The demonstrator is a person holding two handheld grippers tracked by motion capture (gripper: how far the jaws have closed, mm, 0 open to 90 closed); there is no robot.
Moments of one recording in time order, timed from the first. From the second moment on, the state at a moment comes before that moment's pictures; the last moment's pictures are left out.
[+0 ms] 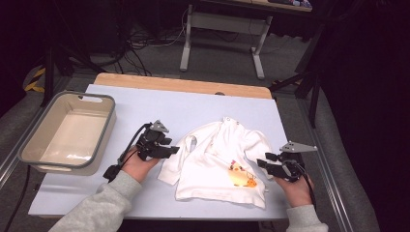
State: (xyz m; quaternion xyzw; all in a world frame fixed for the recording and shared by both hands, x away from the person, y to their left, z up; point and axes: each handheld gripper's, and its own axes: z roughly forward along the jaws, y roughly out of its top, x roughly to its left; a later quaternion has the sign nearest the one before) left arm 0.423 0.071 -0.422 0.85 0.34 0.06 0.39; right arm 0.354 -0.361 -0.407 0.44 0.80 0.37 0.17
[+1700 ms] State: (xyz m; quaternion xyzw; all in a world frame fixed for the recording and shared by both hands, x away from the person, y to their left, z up) left arm 0.432 0.106 -0.431 0.87 0.39 0.09 0.29; right arm 0.356 -0.405 -0.416 0.48 0.81 0.26 0.20
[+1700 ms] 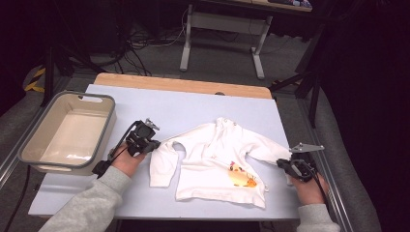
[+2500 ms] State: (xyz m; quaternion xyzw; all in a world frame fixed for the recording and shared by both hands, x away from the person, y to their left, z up) left arm 0.441 0.084 -0.409 0.86 0.37 0.09 0.35; right arm 0.385 -0.380 -0.400 0.46 0.80 0.34 0.19
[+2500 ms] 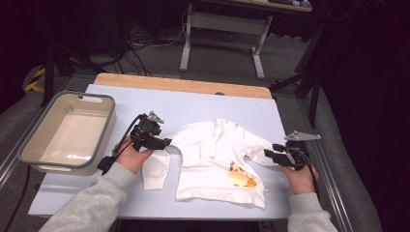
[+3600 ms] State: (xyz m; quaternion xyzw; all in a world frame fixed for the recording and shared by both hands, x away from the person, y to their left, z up) left arm 0.493 0.035 -0.444 0.88 0.36 0.08 0.30; right arm 0.459 -0.371 -0.438 0.52 0.79 0.26 0.18
